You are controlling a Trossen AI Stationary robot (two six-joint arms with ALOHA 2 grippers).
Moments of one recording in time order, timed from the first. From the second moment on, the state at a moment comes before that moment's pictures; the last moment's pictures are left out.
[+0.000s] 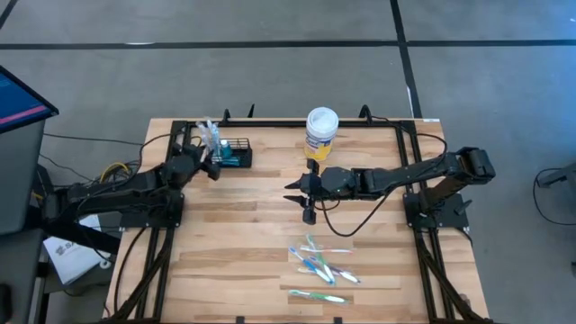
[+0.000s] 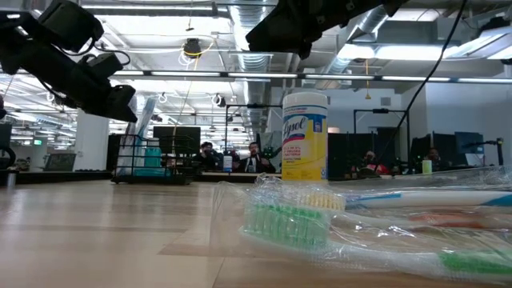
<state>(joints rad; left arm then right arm) 0.36 0.53 0.19 -0.12 -0.75 -0.14 0.10 1.54 1.03 0.12 0.18 0.03</state>
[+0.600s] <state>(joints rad) 0.36 0.37 0.25 -0.38 -0.27 -0.32 0.11 1.54 1.03 0.05 0.18 0.08</state>
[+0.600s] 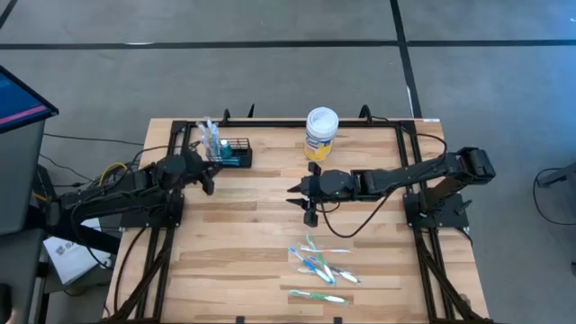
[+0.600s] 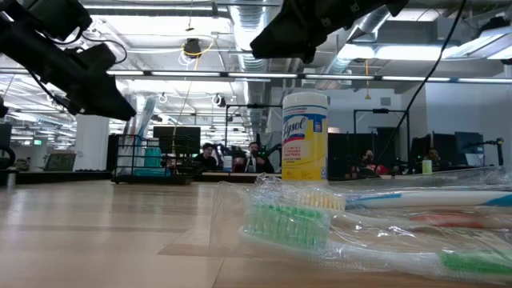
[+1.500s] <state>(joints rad) -0.05 0.47 0.10 0.34 -0.12 -0.35 0.29 1.54 1.03 -0.31 0.10 0.26</state>
